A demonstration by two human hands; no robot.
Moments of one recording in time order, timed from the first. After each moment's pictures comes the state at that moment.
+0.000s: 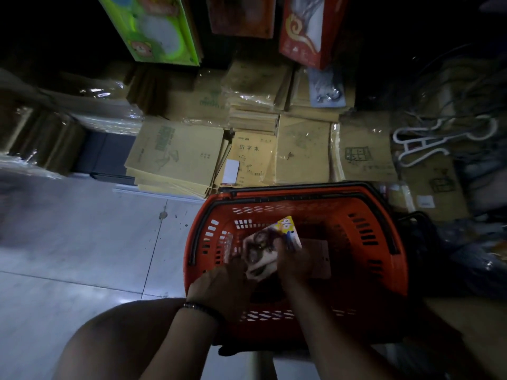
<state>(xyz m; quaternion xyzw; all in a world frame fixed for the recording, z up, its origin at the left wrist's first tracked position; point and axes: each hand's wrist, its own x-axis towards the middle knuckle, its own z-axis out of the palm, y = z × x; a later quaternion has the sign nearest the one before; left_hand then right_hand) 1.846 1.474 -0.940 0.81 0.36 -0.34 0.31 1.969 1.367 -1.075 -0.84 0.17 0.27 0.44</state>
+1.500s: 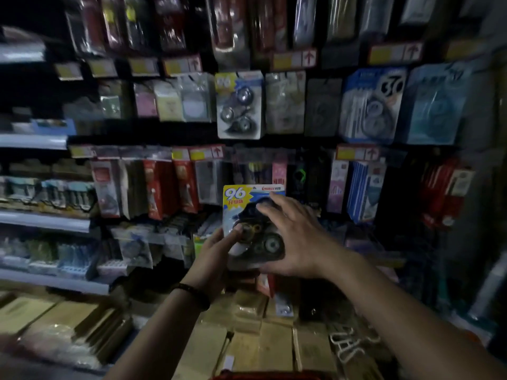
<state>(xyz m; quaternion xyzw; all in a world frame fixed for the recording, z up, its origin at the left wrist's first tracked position) 1.863 1.420 -0.425 0.54 0.16 0.30 0.77 2.014 1.288 -0.384 -0.76 -0.61 -0.15 0.16</state>
